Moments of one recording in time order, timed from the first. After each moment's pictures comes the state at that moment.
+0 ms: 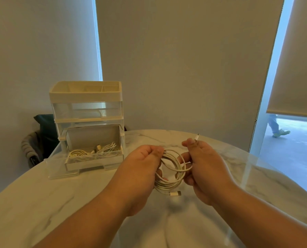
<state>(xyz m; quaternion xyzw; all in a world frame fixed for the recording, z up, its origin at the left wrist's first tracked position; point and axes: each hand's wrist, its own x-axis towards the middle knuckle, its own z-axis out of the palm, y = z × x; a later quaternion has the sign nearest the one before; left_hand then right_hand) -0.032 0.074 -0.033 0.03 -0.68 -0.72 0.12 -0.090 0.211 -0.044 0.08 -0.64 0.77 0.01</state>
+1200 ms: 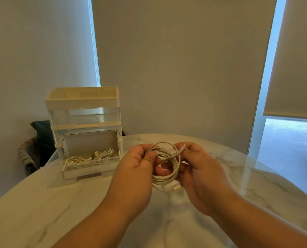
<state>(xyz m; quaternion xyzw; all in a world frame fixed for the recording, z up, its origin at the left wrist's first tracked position) -0.032 0.075 -0.034 -0.02 -0.70 -0.67 0.24 -0.073 0.206 -0.033 0.15 -0.53 0.83 -0.05</state>
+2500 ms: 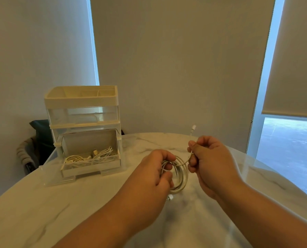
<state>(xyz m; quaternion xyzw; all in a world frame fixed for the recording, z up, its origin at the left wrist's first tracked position) -0.021 0.081 -0.039 -0.10 -0.87 -0.45 0.17 -0.097 0.228 -0.031 0.07 -0.61 0.78 0.10</state>
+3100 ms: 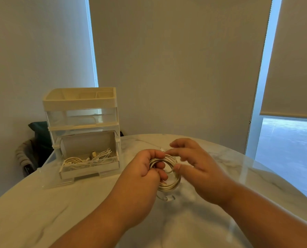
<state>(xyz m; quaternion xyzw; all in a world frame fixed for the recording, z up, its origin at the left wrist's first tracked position) -0.028 0.078 -0.036 -0.05 -0.76 -0.63 0.16 -0.097 0.241 -0.038 0.36 -0.82 0.43 0.12</state>
